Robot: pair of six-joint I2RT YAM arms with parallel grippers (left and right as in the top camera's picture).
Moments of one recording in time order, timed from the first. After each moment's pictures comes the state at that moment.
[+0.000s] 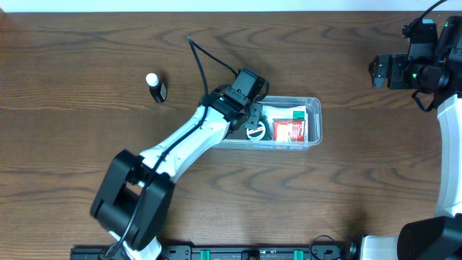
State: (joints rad) left arm -0.62 1.82 1.30 -0.55 -0.05 -0.32; right arm -0.23 1.57 1.56 -0.91 -0.21 -0.16
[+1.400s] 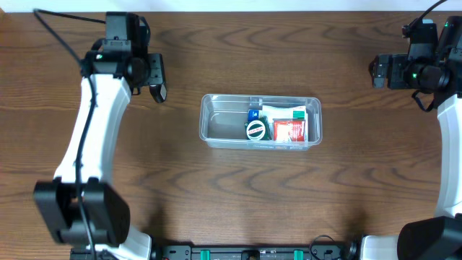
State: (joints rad) left arm -0.04 1.74 1.56 -0.86 -0.04 -0.10; right arm -0.23 1.57 1.56 -0.91 -0.21 -0.16
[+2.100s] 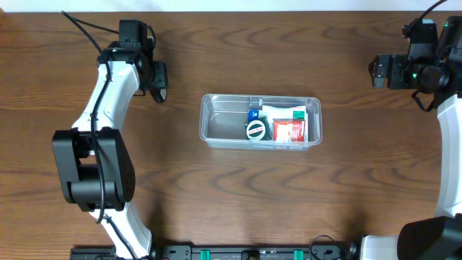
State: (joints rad) left arm 0.00 1.98 1.56 -0.76 -0.05 -0.08; right arm -0.23 1.57 1.56 -0.91 -0.21 -0.16
